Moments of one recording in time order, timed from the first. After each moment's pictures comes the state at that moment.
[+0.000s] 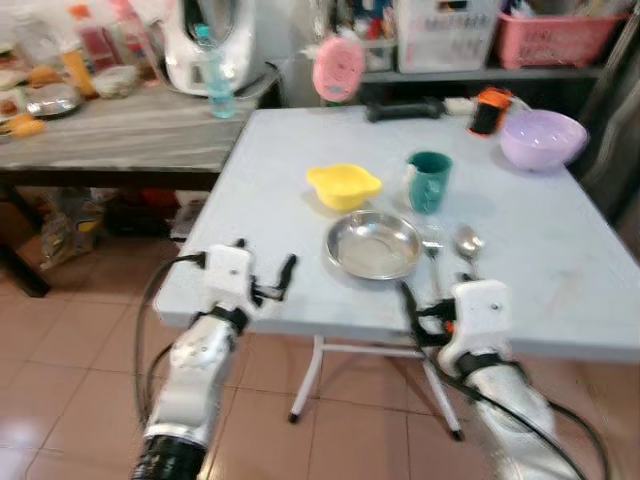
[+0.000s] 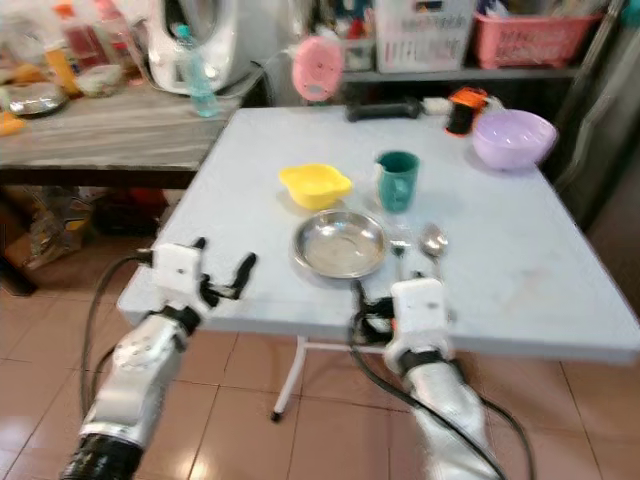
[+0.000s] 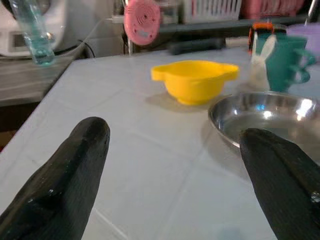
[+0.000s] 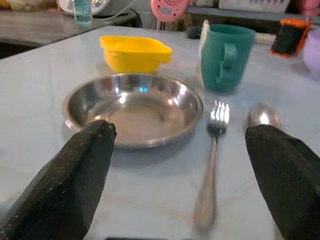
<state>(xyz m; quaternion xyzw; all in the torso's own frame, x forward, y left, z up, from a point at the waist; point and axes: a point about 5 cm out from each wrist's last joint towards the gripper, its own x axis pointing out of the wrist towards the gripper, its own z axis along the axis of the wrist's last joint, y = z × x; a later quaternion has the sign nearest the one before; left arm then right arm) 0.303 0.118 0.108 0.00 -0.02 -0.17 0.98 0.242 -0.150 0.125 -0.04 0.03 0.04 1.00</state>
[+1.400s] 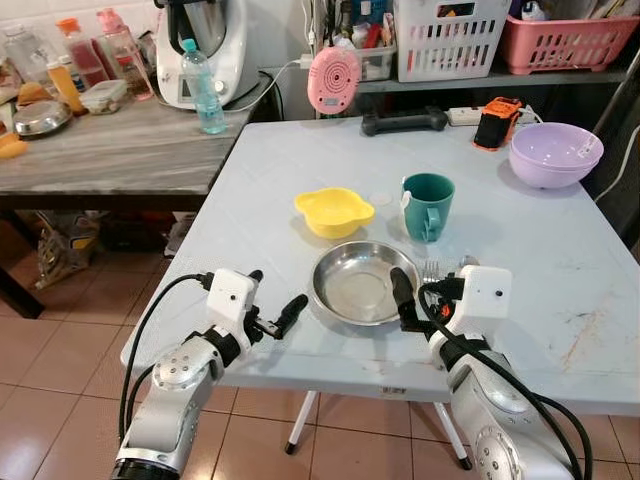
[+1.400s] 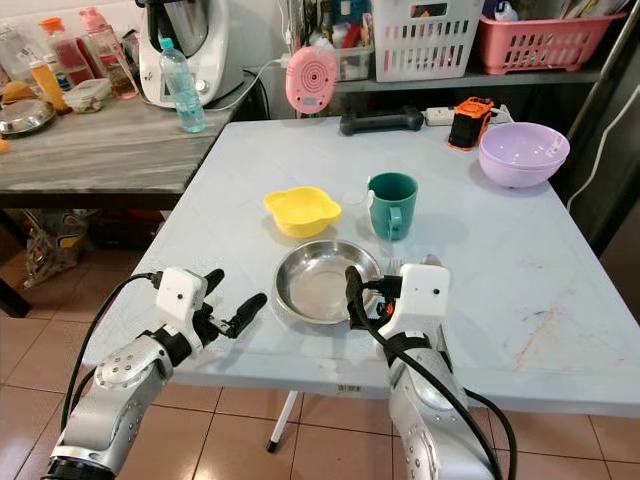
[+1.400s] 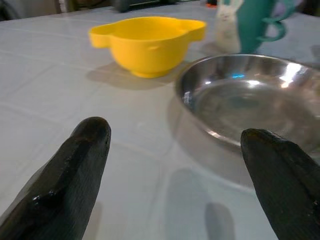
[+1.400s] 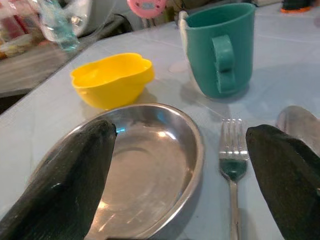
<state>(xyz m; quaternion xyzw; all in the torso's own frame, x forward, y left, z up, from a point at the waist) 0.280 0.131 0.091 0.00 0.06 -0.29 0.96 0.252 -0.126 0.138 0.09 0.07 0.04 0.99</state>
